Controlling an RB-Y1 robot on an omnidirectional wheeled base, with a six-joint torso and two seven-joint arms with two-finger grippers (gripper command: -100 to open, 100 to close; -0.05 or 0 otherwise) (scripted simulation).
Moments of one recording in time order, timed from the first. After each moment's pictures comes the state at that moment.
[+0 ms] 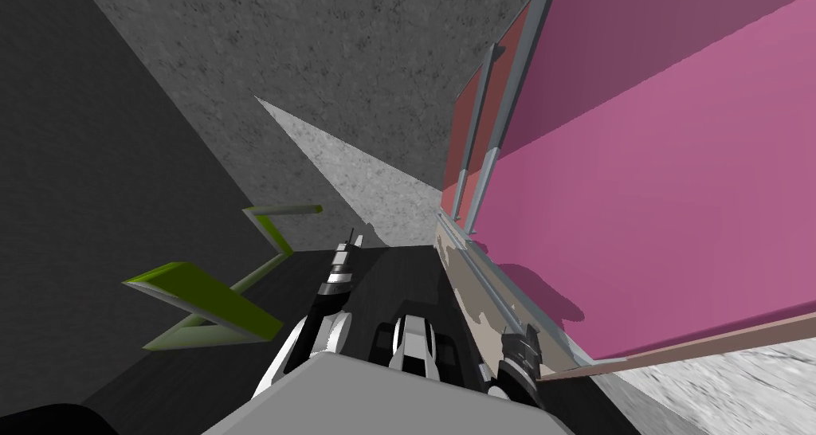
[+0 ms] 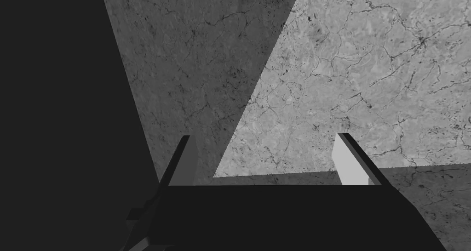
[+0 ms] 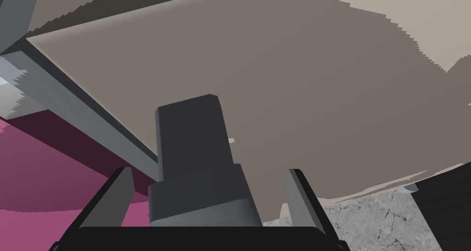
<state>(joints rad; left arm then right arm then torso) 0.55 -0.01 -0.02 -2.21 -0.07 -0.42 0.05 0.28 -0.24 0.34 -1.05 1.84 1.09 0.37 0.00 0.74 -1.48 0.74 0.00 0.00</state>
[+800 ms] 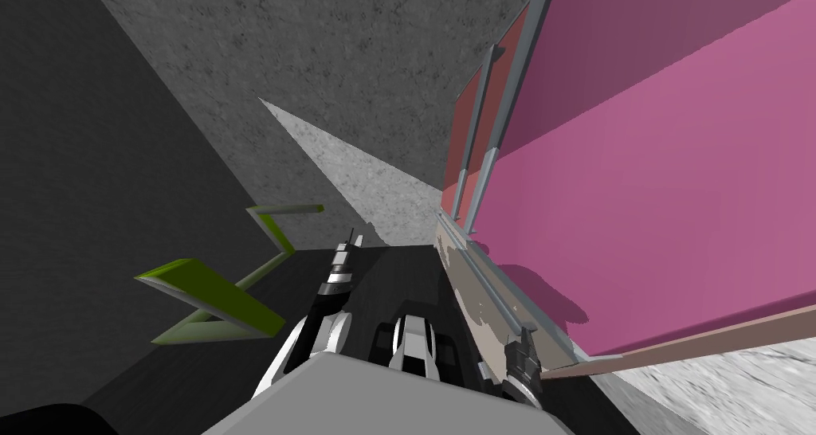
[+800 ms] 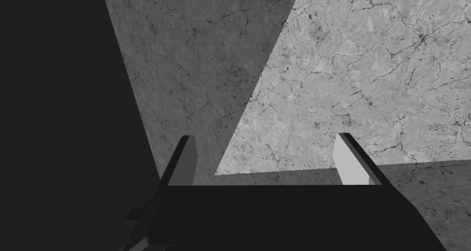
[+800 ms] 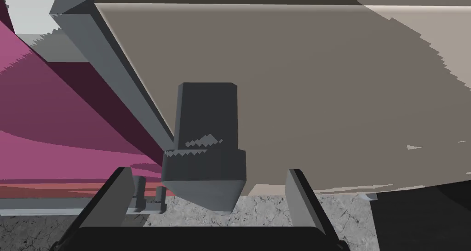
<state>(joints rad) 0.55 -0.01 -0.02 -2.21 -0.07 -0.42 0.05 0.29 -0.24 0.39 -0.92 2.00 1.20 0.42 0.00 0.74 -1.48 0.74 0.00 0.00</state>
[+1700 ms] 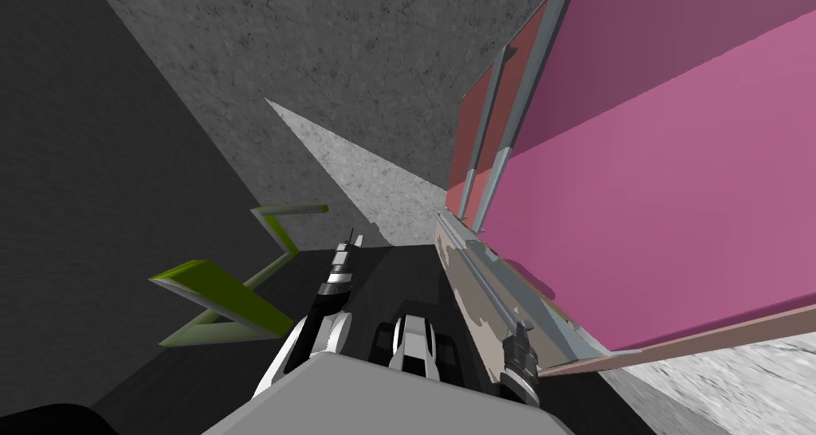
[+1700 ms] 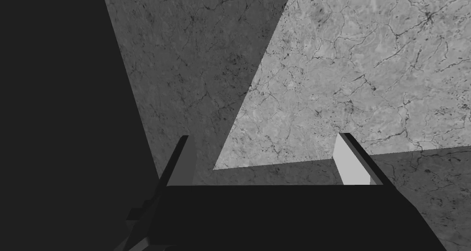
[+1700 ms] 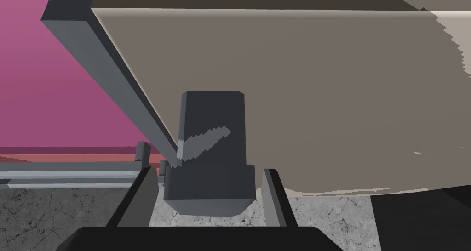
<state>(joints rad) 0.55 -0.01 -0.02 -2.21 -0.07 -0.42 0.05 0.29 -0.25 0.39 -0.98 1.99 1.17 0.47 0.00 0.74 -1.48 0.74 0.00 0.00</state>
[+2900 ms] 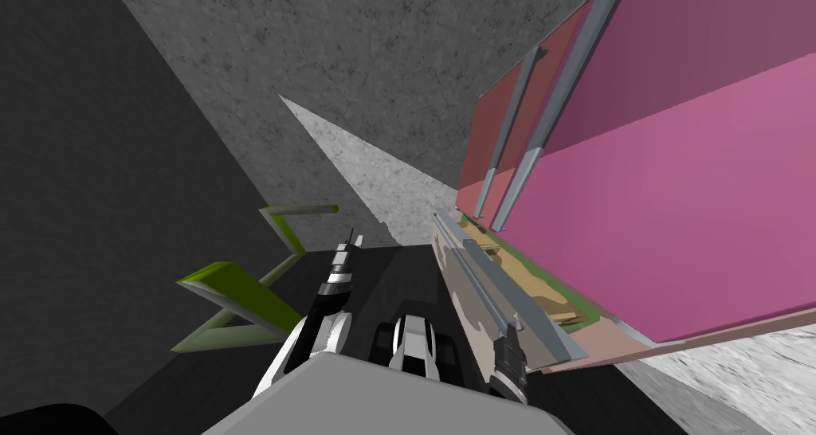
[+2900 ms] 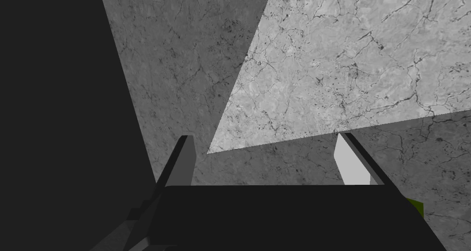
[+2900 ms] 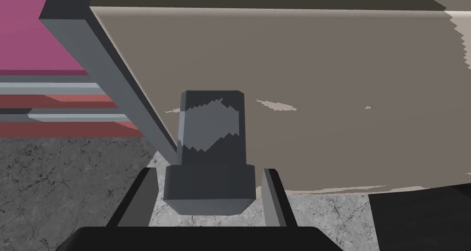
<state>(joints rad) 0.55 -0.01 -0.02 -2.21 -0.07 -0.42 0.05 0.33 -0.19 0.41 -1.01 2.03 1.19 0.51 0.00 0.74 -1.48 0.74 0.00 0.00</state>
